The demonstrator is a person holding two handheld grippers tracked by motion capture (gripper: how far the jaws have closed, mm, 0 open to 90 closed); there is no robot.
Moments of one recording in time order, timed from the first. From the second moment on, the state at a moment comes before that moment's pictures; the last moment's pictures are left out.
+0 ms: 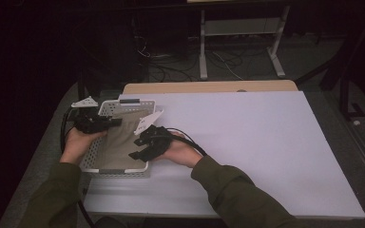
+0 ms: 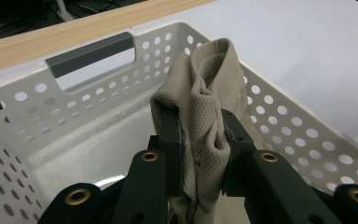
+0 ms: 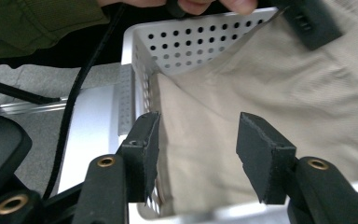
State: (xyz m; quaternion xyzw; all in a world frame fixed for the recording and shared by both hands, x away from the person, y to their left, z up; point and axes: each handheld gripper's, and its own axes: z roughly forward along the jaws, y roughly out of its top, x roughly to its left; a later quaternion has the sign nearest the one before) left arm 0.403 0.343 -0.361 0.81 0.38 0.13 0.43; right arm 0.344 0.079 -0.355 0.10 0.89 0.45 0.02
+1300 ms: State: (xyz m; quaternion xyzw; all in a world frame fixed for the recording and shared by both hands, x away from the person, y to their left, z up) left arm 0.424 0.315 -0.368 0.77 0.47 0.14 0.40; right arm 0.368 -0.014 -0.364 0.22 0.85 0.47 0.07
